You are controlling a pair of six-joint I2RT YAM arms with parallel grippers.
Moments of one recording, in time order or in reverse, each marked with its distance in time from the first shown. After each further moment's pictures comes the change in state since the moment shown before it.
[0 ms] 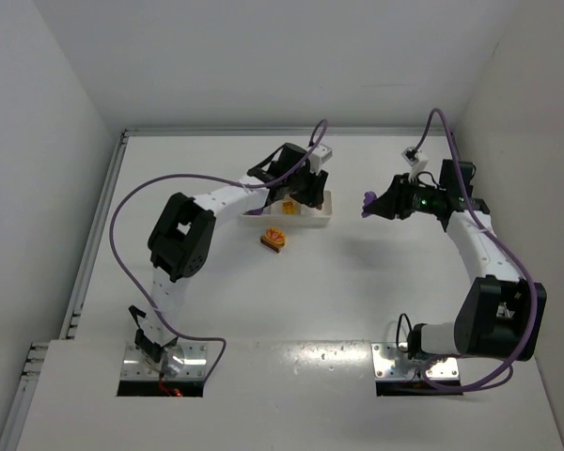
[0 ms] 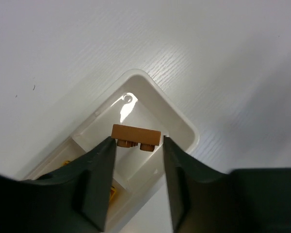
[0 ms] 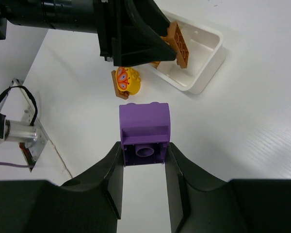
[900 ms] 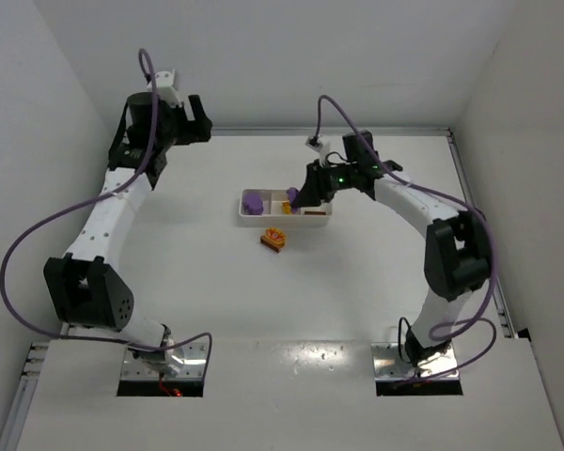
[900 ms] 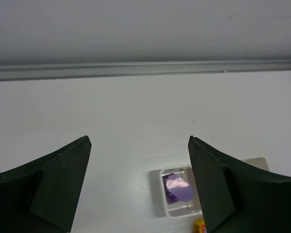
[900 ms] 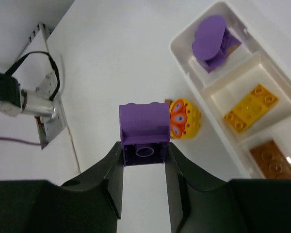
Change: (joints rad) left arm 0.476 -0.583 -0.156 -0.058 -0.132 -0.105; right arm 0.460 0.377 0.339 0.040 0.066 0.041
